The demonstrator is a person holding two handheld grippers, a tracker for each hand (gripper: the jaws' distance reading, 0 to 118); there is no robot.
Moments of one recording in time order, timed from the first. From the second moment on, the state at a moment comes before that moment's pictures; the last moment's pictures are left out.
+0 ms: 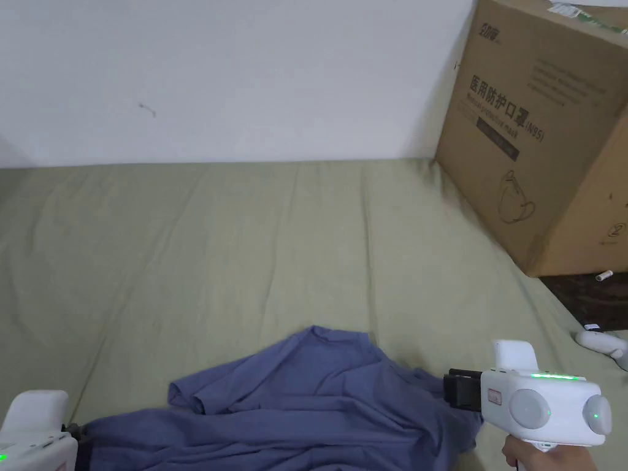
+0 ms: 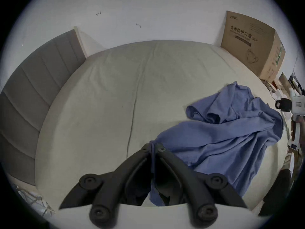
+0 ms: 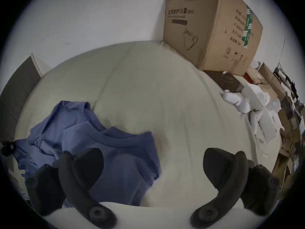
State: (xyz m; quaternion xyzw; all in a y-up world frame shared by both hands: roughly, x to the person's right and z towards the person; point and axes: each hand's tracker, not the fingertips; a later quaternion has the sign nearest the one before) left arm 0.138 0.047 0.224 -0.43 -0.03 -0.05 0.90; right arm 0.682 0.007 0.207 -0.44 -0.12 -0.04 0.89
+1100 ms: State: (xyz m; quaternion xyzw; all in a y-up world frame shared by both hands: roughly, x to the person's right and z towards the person) left arm 0.093 0.321 0.180 -0.19 0.02 -0.06 0.98; right arm 0.661 0.339 0.221 -0.14 -0.04 0.00 0.99
